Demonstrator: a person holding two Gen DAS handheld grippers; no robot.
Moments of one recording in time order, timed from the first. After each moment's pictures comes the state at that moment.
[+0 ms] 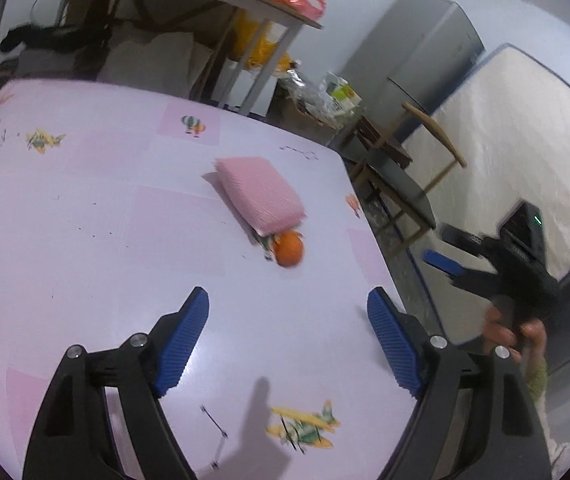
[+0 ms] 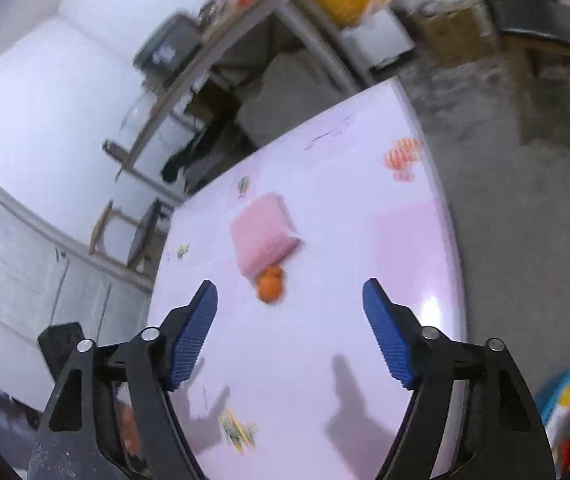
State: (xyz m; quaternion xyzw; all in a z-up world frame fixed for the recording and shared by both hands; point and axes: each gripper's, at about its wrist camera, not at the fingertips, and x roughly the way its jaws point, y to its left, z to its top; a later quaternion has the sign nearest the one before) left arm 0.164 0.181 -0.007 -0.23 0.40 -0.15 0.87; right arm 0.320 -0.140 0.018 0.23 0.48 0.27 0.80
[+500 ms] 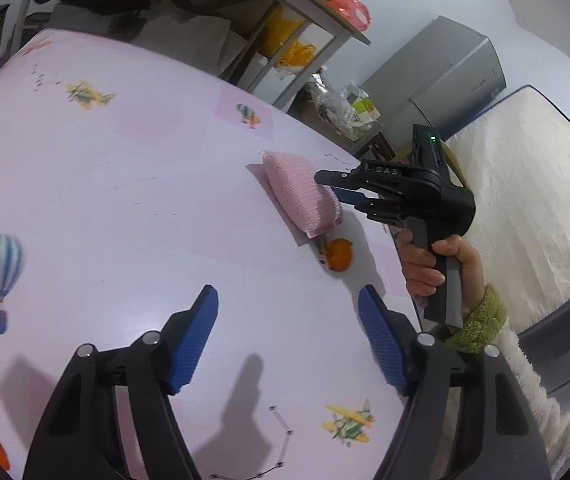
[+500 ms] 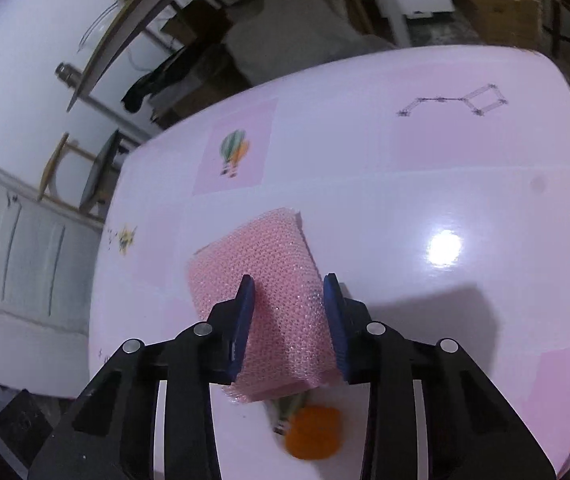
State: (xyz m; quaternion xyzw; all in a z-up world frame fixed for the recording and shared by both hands) left arm 0.152 0.242 -0.035 -0.29 0.41 -0.14 0.86; right arm 0.415 0.018 -0.039 0.11 0.57 0.27 0.77
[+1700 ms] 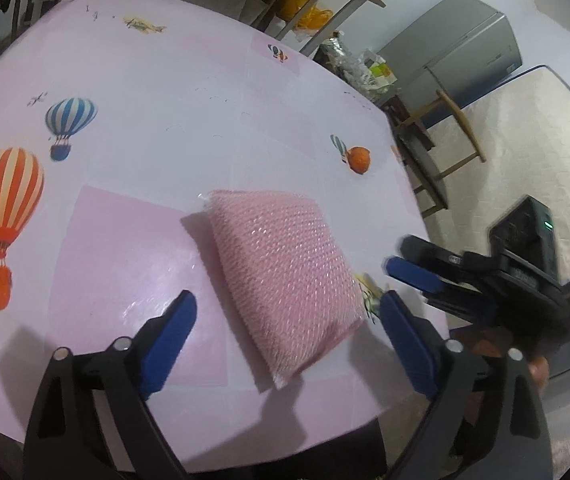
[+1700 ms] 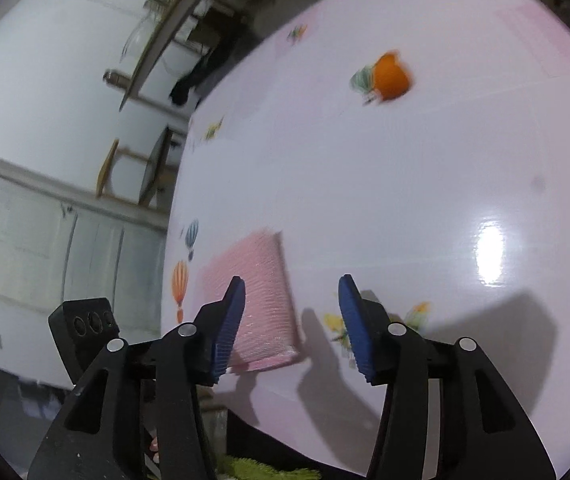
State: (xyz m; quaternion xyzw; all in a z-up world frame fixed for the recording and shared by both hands) left arm 0.071 0.230 -0.056 -0.27 0.47 -0.11 0.83; right arm 0.187 -0.022 -0.018 0.25 0.57 0.29 0.73
